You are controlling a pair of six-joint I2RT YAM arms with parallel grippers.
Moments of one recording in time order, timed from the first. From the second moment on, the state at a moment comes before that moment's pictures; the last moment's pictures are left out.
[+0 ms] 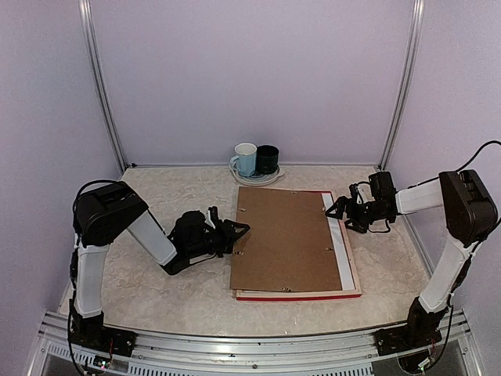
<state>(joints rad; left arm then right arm) -0.74 2.16 0.80 1.15 0.20 -1.31 0.13 1.78 0.92 -0.01 -0.53 0.44</state>
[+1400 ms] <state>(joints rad) -0.81 2.08 1.11 0.41 0.18 -0.99 0.16 1.79 0.91 0.02 -0.52 0.45</state>
